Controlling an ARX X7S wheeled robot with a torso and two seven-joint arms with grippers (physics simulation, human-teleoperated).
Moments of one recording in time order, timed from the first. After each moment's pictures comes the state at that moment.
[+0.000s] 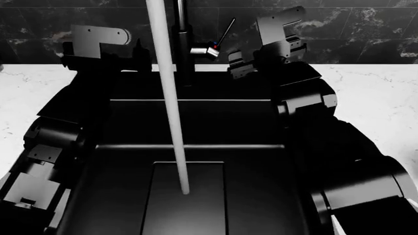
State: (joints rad) left arm -1.16 -0.37 0.58 -0.64 -0.59 -0.14 -0.16; right arm 1.48 0.00 -0.40 1.31 0.16 0.20 -0.08
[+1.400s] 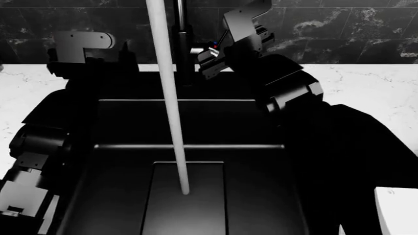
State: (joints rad) left arm -1.12 -0.42 0.54 -0.62 -0.62 -0.13 -0.16; right arm 1.56 0.00 -1.49 1.24 1.21 0.04 -0.05
